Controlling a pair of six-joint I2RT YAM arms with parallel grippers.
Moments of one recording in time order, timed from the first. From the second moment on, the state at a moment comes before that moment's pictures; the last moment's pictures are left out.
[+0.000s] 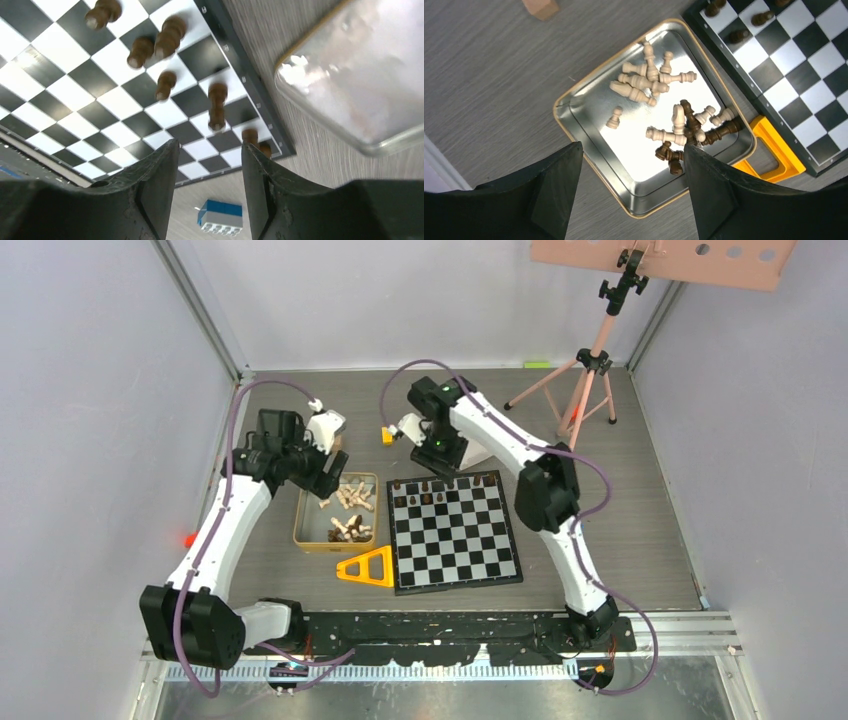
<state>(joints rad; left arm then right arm) -0.14 1.21 1.13 -0.78 0.23 0.39 0.67 2.37 2.29 -1.40 -0.05 -0.49</state>
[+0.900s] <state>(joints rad) -0.26 1.36 0.94 -0.76 0.16 0.47 0.52 1.78 1.57 -1.05 -0.14 -0.39</state>
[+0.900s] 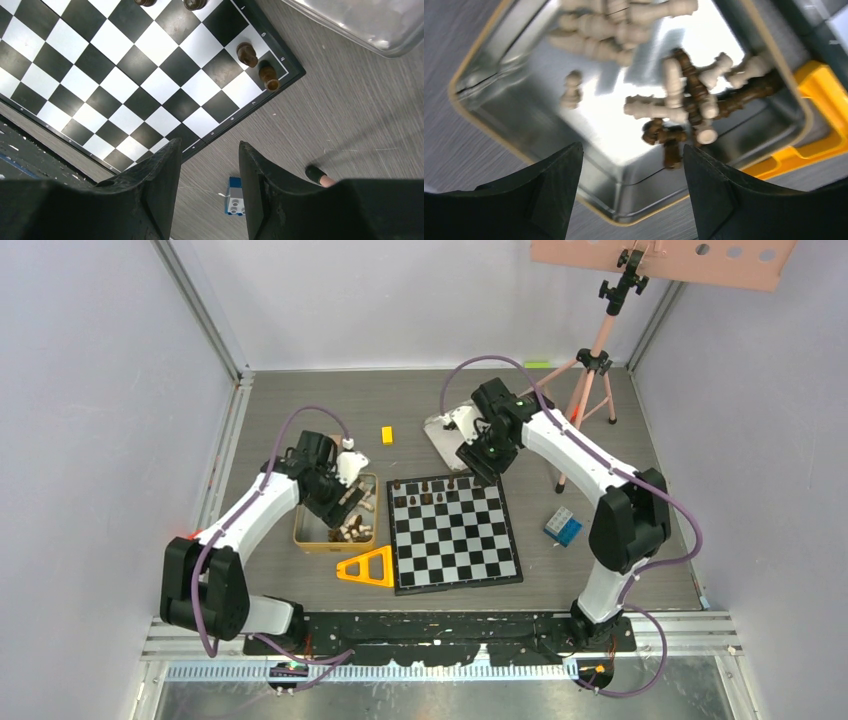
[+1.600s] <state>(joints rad) -0.12 1.61 1.07 -0.84 -0.16 0.47 0.49 1.71 1.48 -0.99 -0.18 -0.38</state>
